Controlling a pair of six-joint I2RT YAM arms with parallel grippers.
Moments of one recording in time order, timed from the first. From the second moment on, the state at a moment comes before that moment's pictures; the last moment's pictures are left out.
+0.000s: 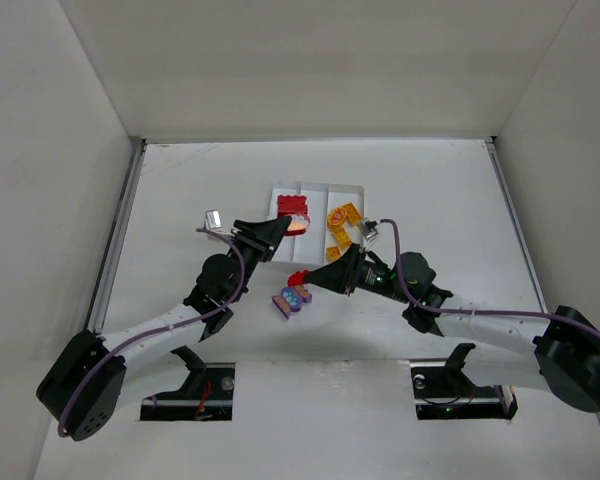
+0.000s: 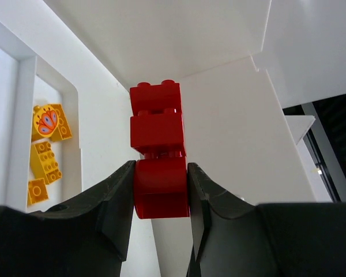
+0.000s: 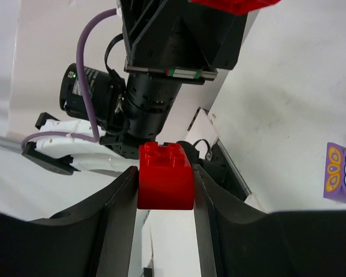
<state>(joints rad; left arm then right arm) -0.70 1.03 0.33 0.83 -0.27 -1.24 0.86 1.15 0.44 0.79 -0.32 1.17</state>
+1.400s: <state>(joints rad) -0.56 0.73 0.12 0.66 0.26 -1.18 0.65 1.75 1.04 0.14 0.14 0.71</state>
